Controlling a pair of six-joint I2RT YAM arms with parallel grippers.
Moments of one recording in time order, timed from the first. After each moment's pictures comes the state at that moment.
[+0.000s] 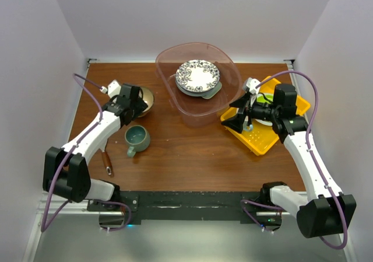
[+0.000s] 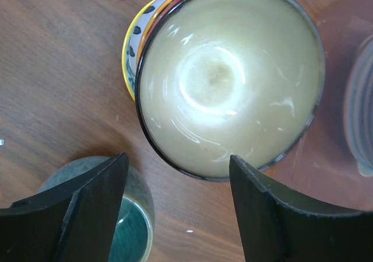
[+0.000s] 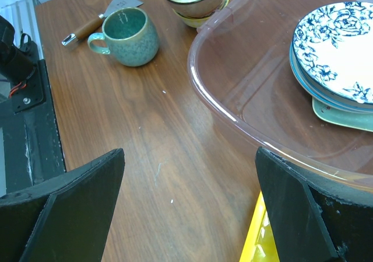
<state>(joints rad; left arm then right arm) -0.30 1.38 1.01 -0.51 -0.40 -0.97 0.11 1.06 0.95 -0.37 -0.99 -0.29</state>
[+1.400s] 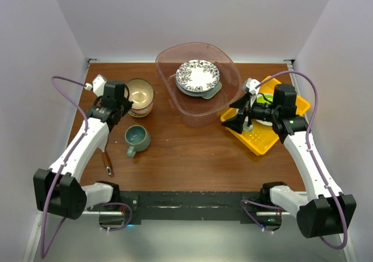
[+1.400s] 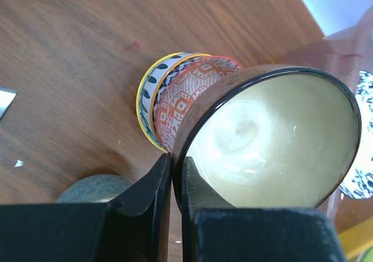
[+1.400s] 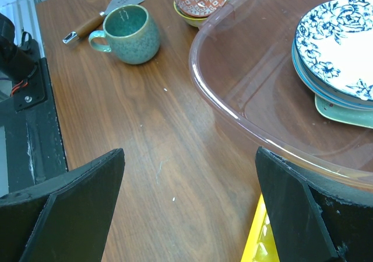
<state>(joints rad) -0.21 1.25 1.02 -0.49 -0.38 -0.92 0.11 1.06 0.95 -0.38 -0.99 -0.30</state>
